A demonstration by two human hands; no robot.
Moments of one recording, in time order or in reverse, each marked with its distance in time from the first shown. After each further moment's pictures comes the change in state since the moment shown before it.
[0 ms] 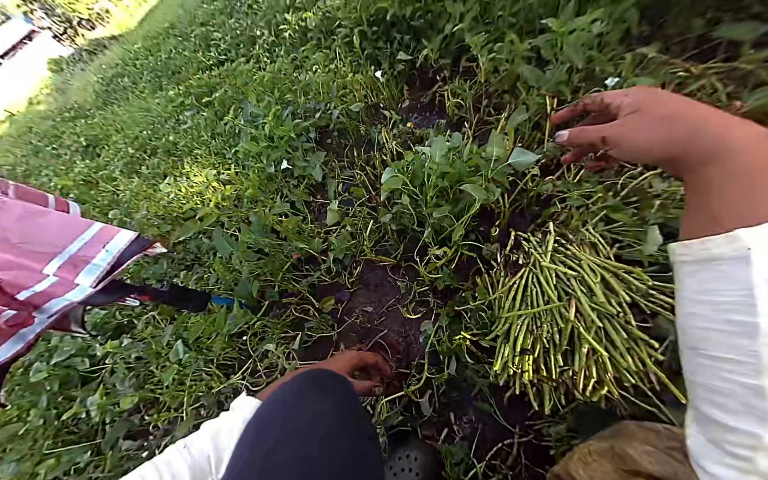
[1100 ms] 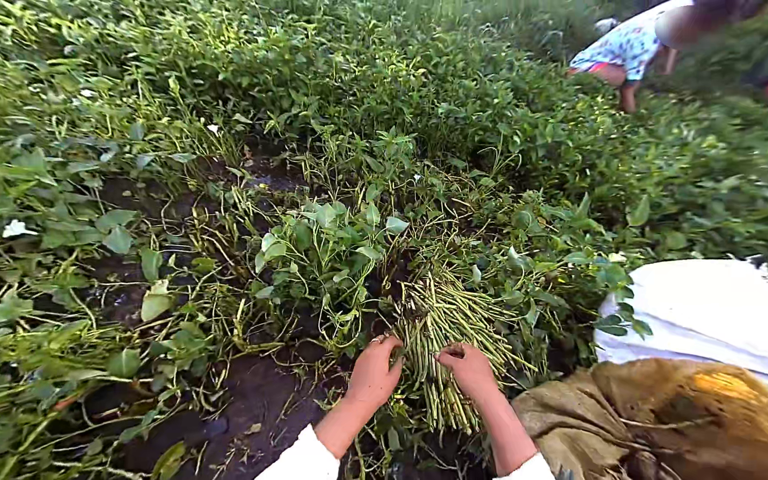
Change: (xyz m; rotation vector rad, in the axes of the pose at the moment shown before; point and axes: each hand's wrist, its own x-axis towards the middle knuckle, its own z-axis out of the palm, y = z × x) left_hand 0.194 0.061 -0.015 0.155 0.284 0.478; right_hand -0.153 0.060 0.220 0.085 0.384 0.782
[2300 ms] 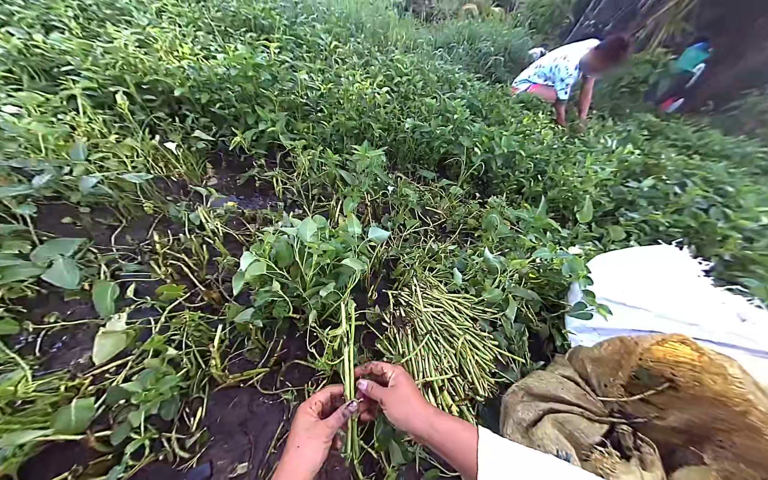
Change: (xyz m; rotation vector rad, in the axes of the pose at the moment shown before) left_hand -0.085 -0.059 -0.024 -0.876 0.162 -0.131; right_hand -0.049 -0.051 0.095 0.466 -0.477 -0.228
